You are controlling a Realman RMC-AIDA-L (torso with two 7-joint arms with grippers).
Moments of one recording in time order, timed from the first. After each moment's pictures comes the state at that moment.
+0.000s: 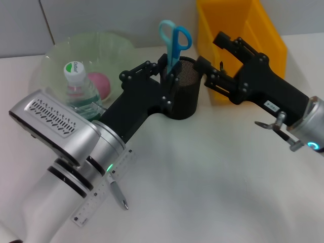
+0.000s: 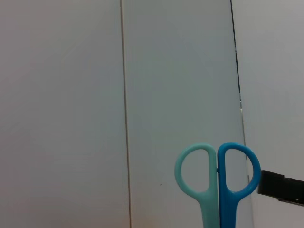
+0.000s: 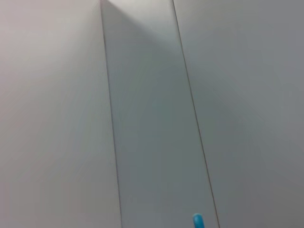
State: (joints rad) left arm -0.42 -2.08 2.48 0.74 -0.57 0.94 0.03; right arm 0.54 2.09 -0.66 -0.13 -1.36 -1.69 0.73
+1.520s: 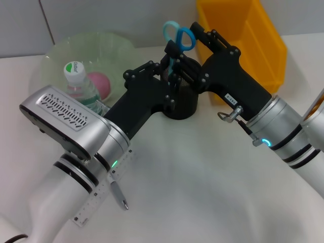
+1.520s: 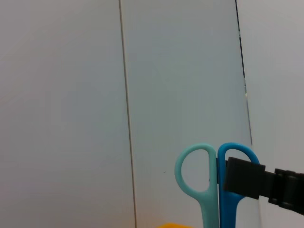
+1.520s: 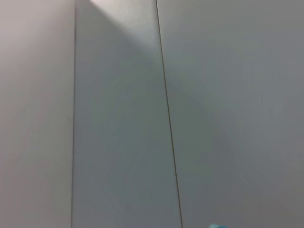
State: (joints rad) left arm -0.44 -2.08 2.51 0.75 -0.65 0.88 0.10; right arm 0.69 2.09 -0.47 0.24 -1.35 -1.60 0.31
